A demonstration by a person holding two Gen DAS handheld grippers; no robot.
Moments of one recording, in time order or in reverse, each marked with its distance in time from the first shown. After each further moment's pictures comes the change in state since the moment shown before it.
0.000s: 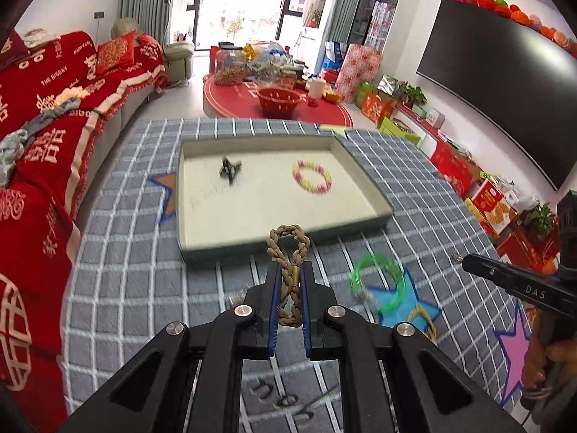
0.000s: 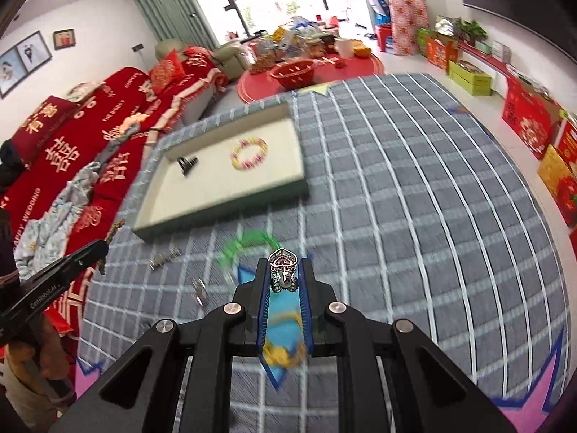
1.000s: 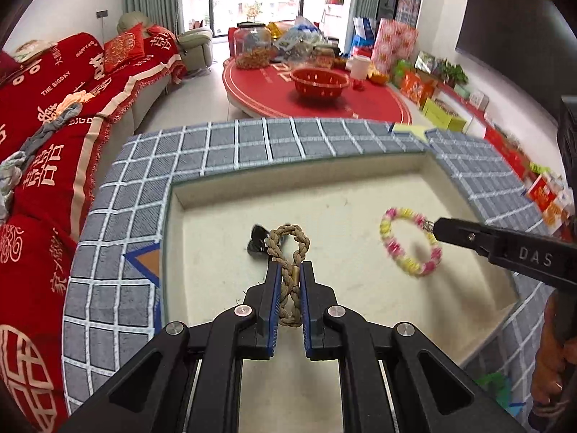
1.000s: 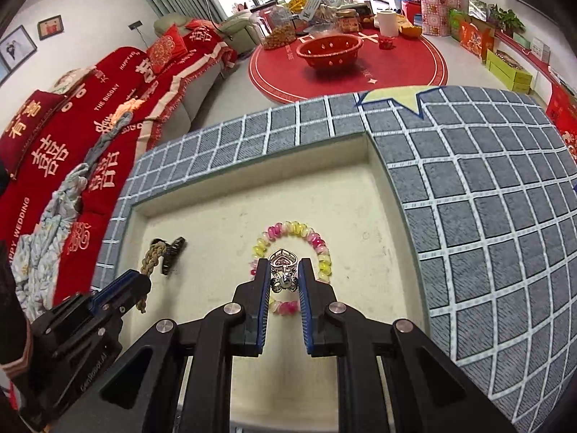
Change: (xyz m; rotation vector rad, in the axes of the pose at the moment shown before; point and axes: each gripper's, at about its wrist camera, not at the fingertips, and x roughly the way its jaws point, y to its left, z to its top) left arm 0.168 0.042 0.085 0.033 0.101 0.158; right arm 0.199 0.046 0.137 -0.003 0.132 0.027
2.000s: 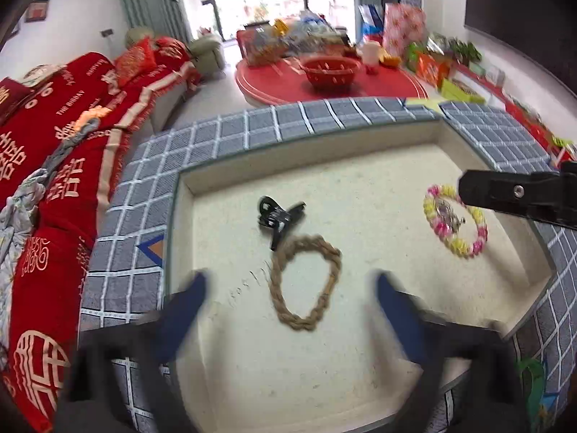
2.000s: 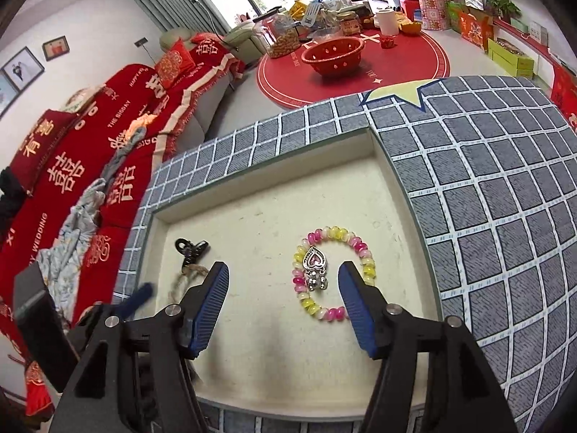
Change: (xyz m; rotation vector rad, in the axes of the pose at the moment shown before) left arm -0.007 -0.016 -0.015 0.052 -0.037 0.138; right arm -0.023 -0.002 -0.008 0.064 -0.044 0.095
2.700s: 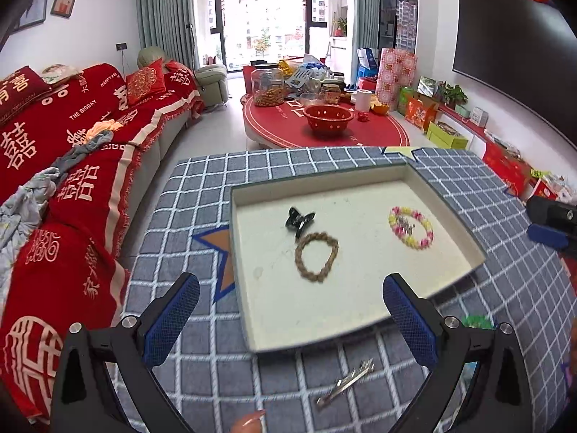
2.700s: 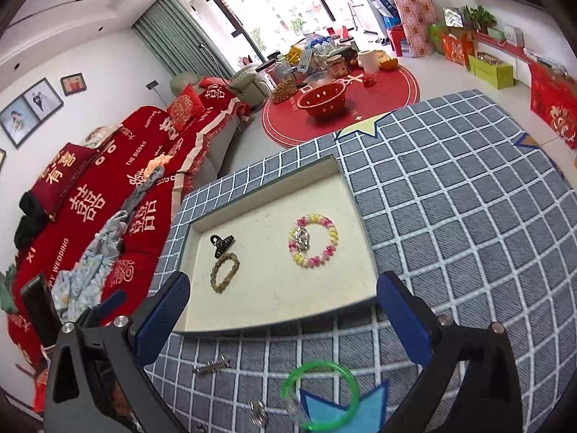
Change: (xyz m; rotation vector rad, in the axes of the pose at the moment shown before) left arm -0.099 0.037 -0.038 -0.039 -0.117 -0.064; right arm -0.114 -0.007 -0.062 0.032 -0.178 0.031
